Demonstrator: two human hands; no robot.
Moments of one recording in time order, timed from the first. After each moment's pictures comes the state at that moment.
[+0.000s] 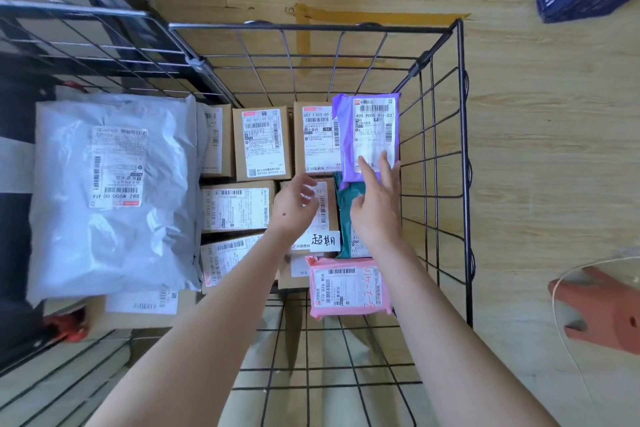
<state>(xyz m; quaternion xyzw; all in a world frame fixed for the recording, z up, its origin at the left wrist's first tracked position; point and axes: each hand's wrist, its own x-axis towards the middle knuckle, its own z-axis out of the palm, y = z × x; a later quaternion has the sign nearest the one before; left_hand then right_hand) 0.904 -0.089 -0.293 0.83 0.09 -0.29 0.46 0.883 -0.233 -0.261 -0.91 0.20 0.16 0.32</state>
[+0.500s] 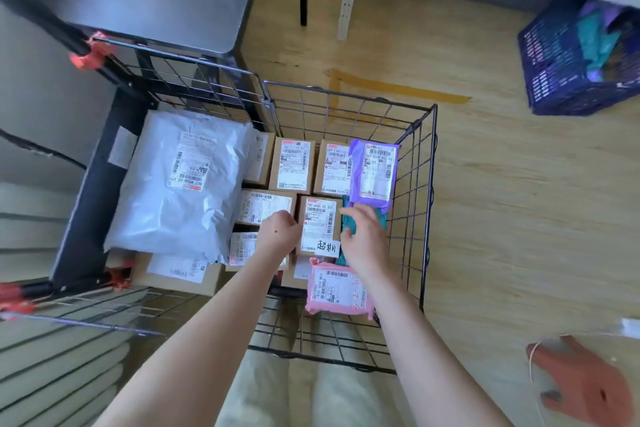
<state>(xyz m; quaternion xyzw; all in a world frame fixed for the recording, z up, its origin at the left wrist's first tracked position) 0.863 -0.054 -0.186 0.86 0.23 -0.32 0.33 0.841 -0.210 -0.149 -0.91 0.11 0.18 0.35</state>
